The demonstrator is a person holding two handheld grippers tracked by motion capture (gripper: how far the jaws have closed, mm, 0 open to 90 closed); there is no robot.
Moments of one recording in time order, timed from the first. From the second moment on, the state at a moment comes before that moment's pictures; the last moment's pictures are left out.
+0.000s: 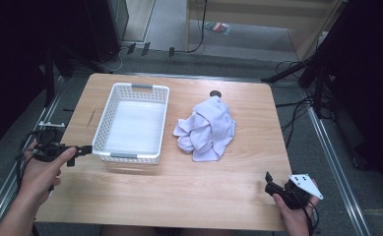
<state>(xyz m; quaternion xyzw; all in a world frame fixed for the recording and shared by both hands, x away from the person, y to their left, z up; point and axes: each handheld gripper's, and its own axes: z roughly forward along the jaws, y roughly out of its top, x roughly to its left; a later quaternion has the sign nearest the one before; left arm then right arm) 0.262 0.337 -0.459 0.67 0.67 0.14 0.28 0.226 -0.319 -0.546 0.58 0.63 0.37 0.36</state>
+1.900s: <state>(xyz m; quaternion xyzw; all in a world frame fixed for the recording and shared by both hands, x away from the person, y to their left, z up) 0.203 0.342 -0.553 0.64 0.61 0.26 0.40 0.225 -0.318 -0.546 0.57 0.64 0.37 0.36</state>
